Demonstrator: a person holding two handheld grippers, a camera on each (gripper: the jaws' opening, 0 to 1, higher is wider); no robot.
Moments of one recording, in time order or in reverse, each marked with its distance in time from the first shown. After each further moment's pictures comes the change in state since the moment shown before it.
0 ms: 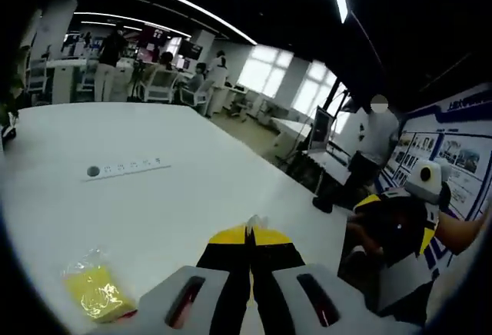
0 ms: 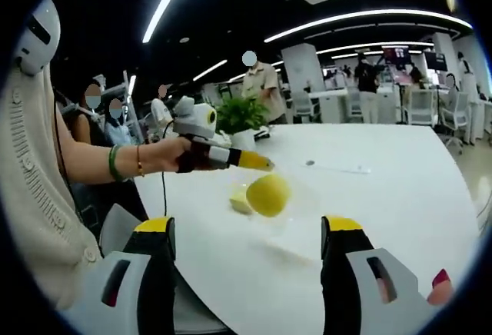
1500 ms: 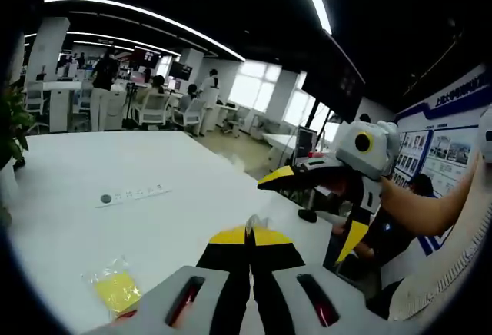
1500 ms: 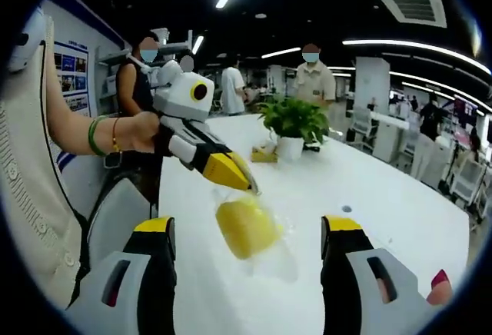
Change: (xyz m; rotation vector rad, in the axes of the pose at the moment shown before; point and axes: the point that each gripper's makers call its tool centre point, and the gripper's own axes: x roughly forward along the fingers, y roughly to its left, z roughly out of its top) left arm -0.071 -0.034 0.038 0.058 -0.070 -0.025; right arm 0.105 0.030 0.073 -0.330 0.113 0.286
